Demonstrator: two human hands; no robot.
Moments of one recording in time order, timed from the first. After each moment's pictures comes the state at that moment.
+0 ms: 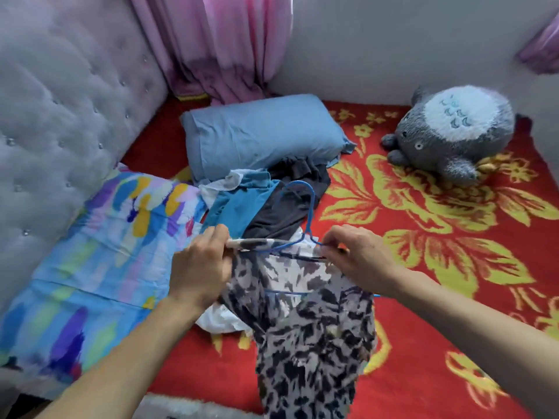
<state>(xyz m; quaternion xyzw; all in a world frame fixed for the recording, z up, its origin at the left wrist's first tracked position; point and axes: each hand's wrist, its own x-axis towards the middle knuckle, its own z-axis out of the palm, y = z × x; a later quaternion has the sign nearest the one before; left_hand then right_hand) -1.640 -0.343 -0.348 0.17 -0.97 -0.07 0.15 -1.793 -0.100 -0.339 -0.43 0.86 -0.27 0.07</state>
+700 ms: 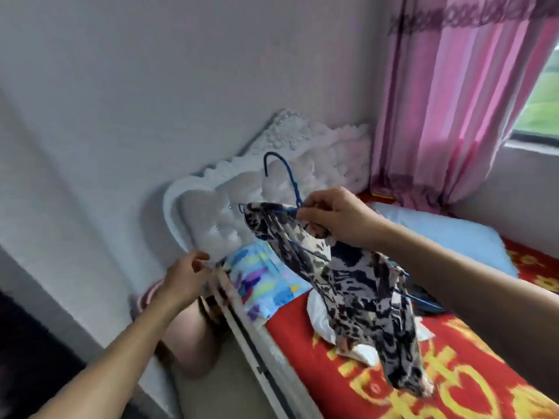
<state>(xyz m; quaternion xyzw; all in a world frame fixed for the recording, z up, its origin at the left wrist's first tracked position) -1.250 -0.182 -0.144 0.63 -0.66 -0.26 0.31 -1.542 -0.100 -0.033 -0.70 0.52 -0.40 0.28</state>
